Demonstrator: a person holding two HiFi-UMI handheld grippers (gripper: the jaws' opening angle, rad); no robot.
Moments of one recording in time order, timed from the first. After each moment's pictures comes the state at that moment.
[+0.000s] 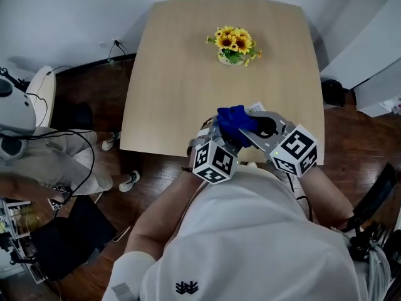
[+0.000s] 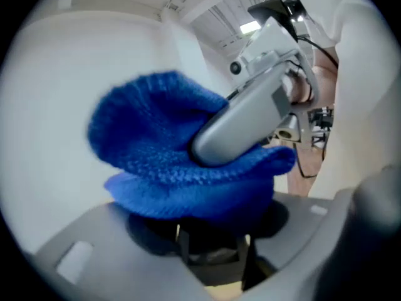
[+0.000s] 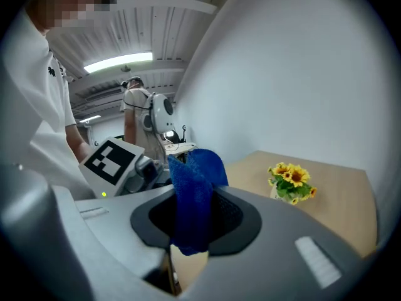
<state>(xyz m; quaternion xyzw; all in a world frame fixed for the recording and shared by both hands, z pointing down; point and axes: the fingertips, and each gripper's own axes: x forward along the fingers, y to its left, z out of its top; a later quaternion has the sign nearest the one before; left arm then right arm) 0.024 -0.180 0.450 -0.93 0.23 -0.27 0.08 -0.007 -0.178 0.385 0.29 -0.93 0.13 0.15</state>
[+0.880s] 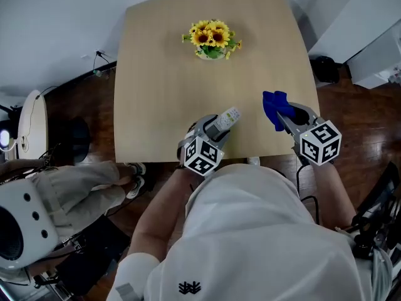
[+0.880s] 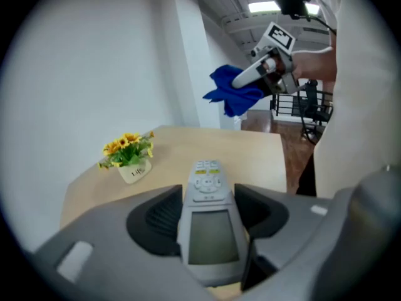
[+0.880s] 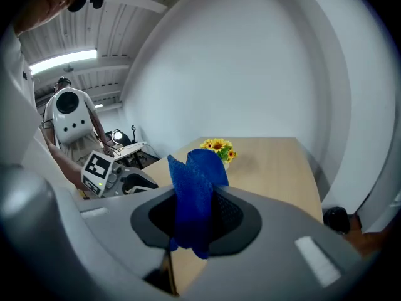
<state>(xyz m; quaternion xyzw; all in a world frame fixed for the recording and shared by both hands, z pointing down) 0.004 -0.193 0.565 -0.91 0.18 -0.38 0.01 0.167 -0.190 0.447 0.49 -0.82 0.23 0.15</state>
